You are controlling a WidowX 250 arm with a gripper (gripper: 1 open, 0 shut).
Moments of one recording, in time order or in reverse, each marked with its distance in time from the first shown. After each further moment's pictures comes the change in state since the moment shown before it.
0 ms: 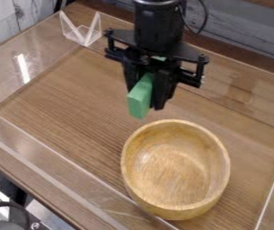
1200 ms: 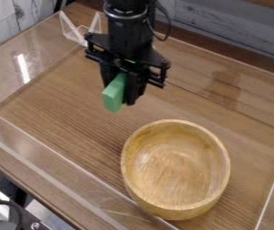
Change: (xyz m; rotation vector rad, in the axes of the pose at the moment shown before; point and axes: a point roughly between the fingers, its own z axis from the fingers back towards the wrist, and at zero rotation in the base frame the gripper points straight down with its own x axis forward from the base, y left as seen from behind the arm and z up) arm 0.020 0.047 -0.027 0.060 -0.031 -0.017
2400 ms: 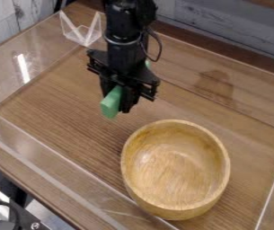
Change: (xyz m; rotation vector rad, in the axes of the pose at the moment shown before) arm 0.022 0.018 -0.040 0.042 -0.028 -0.030
